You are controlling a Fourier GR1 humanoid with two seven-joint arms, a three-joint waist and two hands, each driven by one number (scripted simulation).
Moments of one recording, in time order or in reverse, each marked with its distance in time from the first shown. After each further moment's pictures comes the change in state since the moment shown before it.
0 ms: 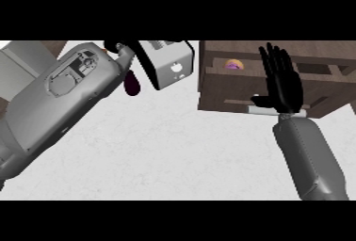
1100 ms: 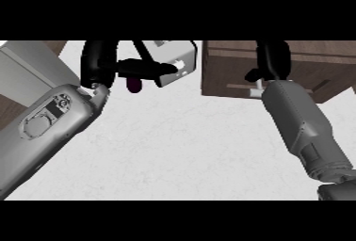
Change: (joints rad) left arm 0.282 0.106 0.008 -0.278 -0.068 -0.010 0.003; right arm -0.436 -0.027 -0.132 0.594 0.028 -0.206 0.019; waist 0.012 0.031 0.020
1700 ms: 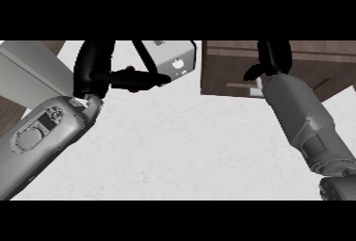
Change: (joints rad) left arm 0.086 0.025 0.015 -0.081 -0.022 -0.005 -0.009; right arm -0.060 -0.012 -0.096 0.068 -0.102 0.044 -0.161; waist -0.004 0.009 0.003
